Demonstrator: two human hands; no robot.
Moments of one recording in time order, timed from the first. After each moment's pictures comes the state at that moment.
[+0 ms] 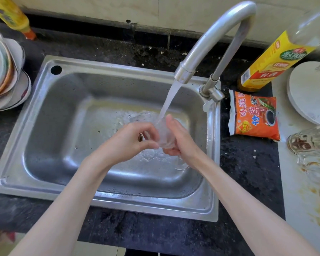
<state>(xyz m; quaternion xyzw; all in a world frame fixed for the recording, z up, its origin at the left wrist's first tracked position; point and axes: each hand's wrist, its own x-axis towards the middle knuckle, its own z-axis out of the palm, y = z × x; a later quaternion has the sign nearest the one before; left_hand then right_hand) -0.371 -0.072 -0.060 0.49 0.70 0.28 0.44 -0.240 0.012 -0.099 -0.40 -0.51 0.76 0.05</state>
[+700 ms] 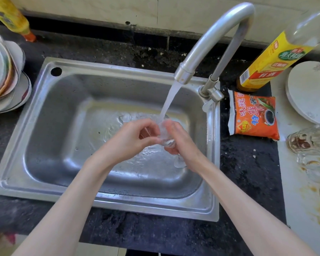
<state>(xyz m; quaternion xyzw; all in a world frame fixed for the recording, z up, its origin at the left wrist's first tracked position) -0.371 -0.069 -0.061 0.47 0.71 0.30 0.43 -0.235 0.007 -0.099 -0.43 -0.53 0.73 0.06</state>
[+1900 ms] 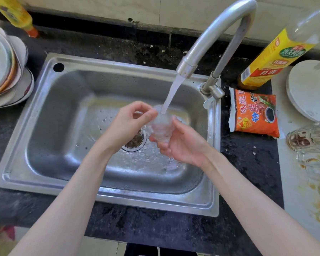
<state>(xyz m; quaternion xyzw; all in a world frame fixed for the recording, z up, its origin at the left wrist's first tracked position) -0.377 -0.064 -0.068 0.35 0.71 0.46 0.42 -0.234 0.014 -0.098 -0.29 -0.22 0.93 -0.02</state>
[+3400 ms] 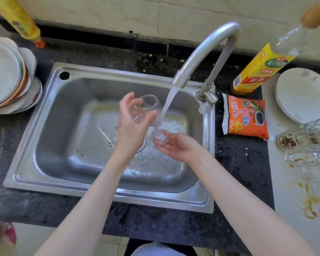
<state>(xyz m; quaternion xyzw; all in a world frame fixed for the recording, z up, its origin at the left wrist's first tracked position) -0.353 -0.063 -0.068 0.27 0.69 0.60 0.30 -0.244 0.012 -0.099 -0.52 -0.12 0.84 0.06</state>
